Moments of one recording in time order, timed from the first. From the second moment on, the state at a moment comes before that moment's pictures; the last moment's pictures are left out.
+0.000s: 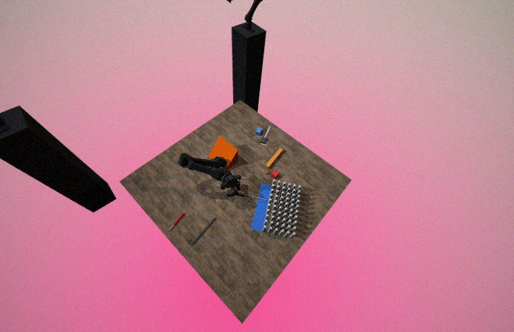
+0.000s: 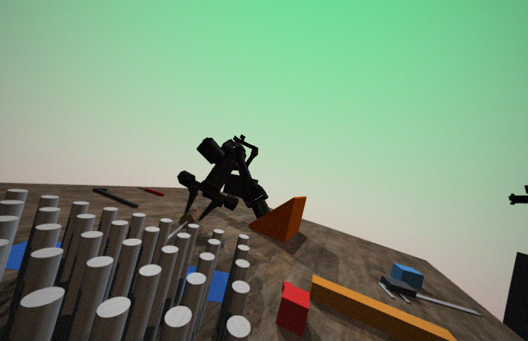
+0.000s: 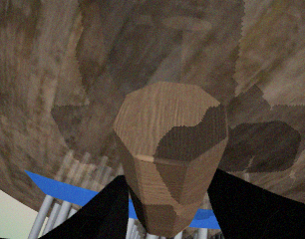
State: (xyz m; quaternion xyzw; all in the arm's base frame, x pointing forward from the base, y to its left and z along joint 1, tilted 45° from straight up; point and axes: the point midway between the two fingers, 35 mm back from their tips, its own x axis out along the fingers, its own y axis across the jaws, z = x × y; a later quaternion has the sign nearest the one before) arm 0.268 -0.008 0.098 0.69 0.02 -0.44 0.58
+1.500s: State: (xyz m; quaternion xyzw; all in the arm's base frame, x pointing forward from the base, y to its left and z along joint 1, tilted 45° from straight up) arm 0.278 -0.007 0.086 0.68 0.02 -0.43 0.59
